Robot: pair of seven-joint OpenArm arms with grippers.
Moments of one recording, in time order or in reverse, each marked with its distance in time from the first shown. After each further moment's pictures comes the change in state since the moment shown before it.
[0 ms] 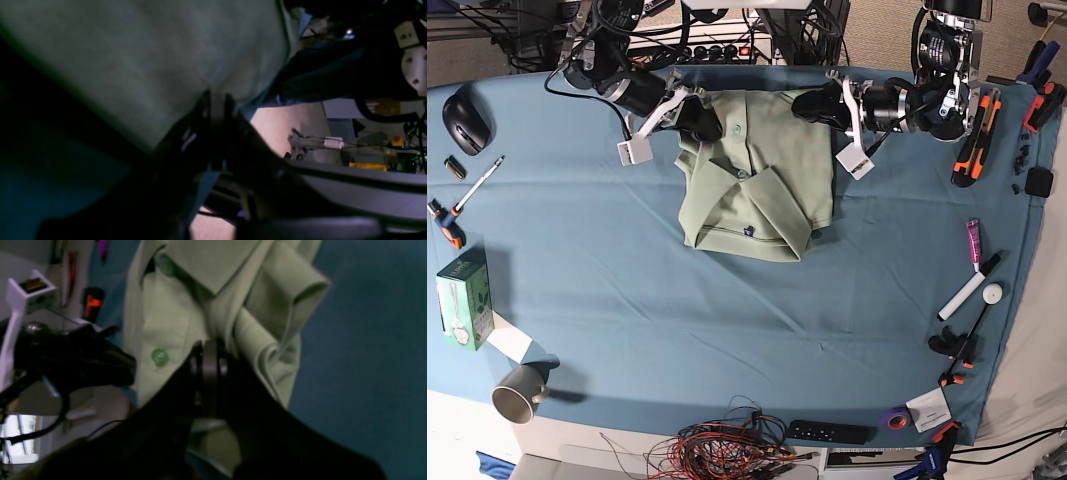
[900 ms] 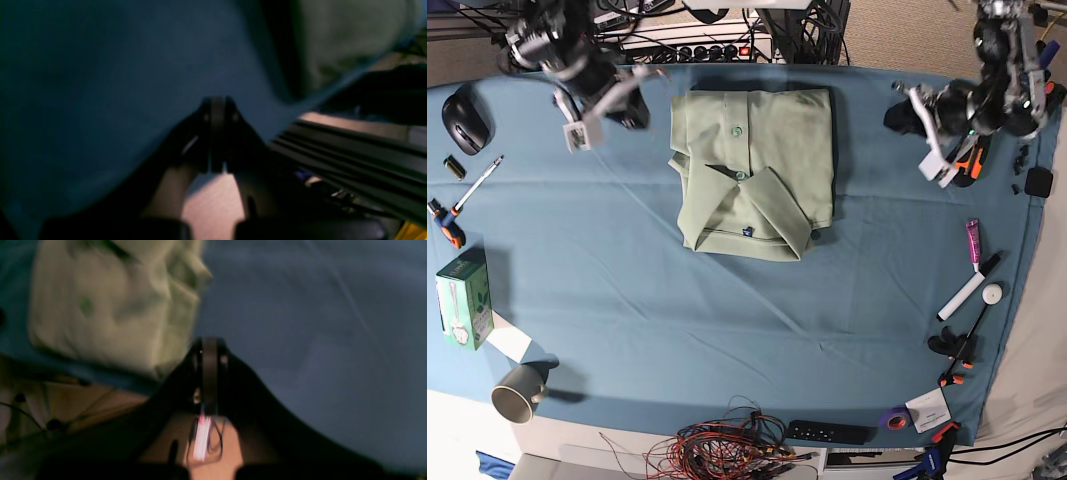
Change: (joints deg) left arm 7.3 -6.1 -17.5 14.9 3.9 3.4 5.5; right arm -12.9 4.9 5.2 26.5 -10.8 -5.1 -1.1
